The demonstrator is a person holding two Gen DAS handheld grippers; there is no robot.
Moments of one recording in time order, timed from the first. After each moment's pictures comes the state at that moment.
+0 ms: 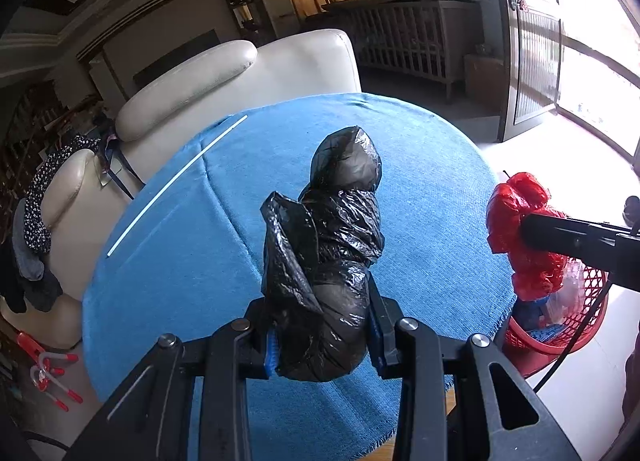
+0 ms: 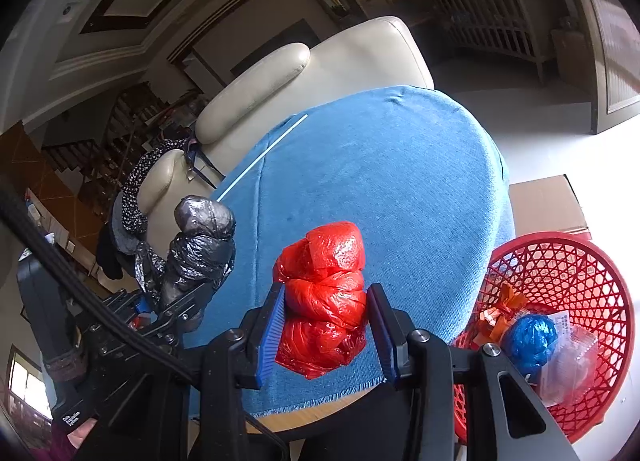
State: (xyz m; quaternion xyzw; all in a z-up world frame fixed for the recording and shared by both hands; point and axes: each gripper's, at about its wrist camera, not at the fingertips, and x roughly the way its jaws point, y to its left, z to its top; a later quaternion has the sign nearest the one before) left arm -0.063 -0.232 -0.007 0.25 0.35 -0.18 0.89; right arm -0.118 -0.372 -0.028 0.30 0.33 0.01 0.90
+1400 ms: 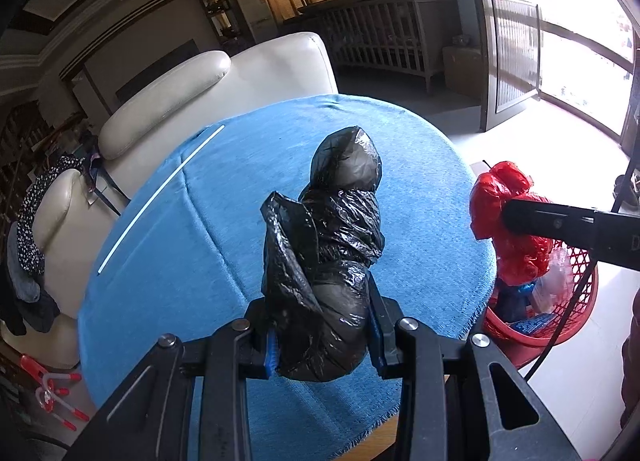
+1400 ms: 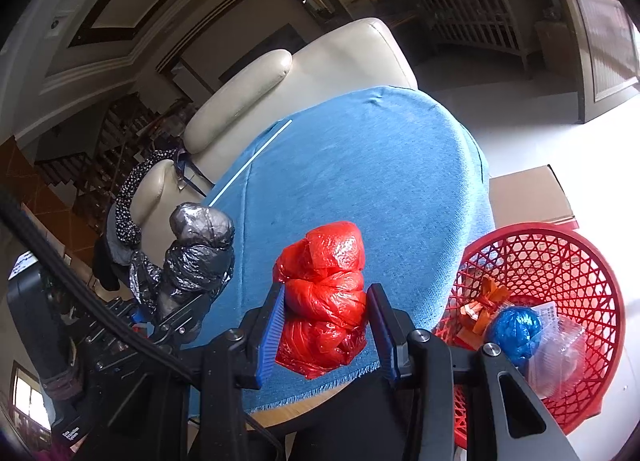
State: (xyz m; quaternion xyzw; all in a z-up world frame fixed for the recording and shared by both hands) left arm -0.064 -0.229 -0.008 0.27 0.34 -0.22 0.87; right arm -0.131 -0.391 -0.034 0.31 0.33 -0.01 0.89
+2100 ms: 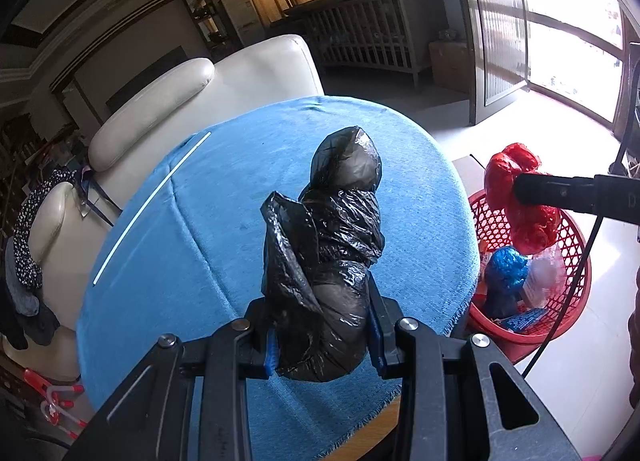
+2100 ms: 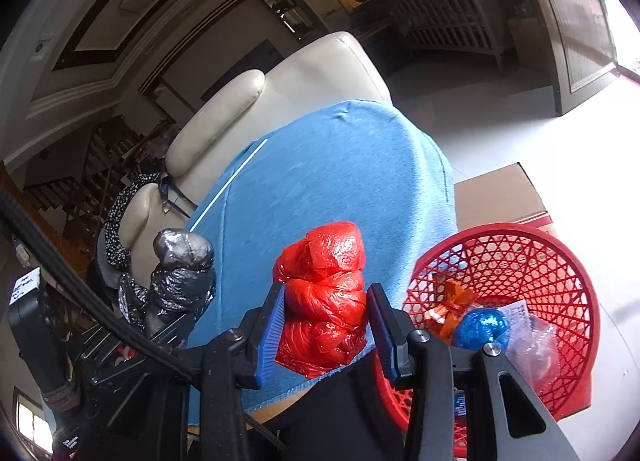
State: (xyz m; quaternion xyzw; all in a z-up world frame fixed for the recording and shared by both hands) left arm -0.065 -0.228 -0.008 0.29 0.34 -0.24 0.86; right arm -0.154 -0.422 -0.041 0.34 0.31 -0.05 0.89
